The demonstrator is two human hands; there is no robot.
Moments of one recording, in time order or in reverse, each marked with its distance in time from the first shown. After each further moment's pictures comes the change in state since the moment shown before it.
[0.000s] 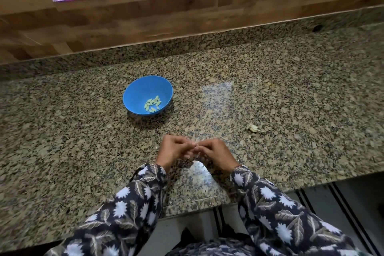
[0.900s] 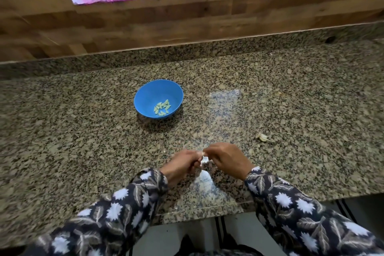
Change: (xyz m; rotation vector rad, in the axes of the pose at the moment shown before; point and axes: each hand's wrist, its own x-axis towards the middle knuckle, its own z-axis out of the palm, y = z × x) left_hand -0.011 -0.004 -0.001 -0.021 -0.227 -0.149; right_hand 0.005 0.005 -0.011 -0.446 0.082 -0.506
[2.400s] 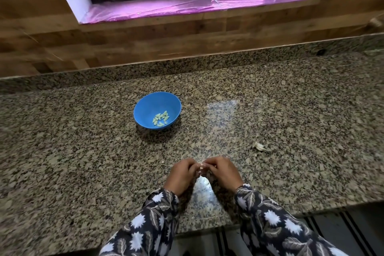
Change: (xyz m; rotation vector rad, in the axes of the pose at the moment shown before) left_hand 0.018 -0.025 0.004 0.649 0.305 0.283; right_hand -0.002 -0.014 0.007 0.263 -0.148 0.574
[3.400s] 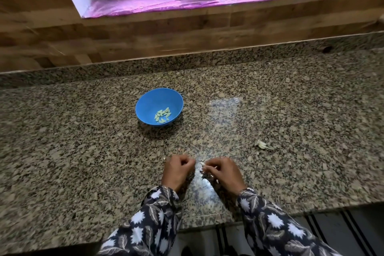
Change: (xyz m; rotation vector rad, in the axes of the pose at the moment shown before) left_hand -0.001 -0.008 -0.005 -0.176 0.175 -0.116; right_hand -0.007 0.007 0.006 0.070 0.103 -0.021
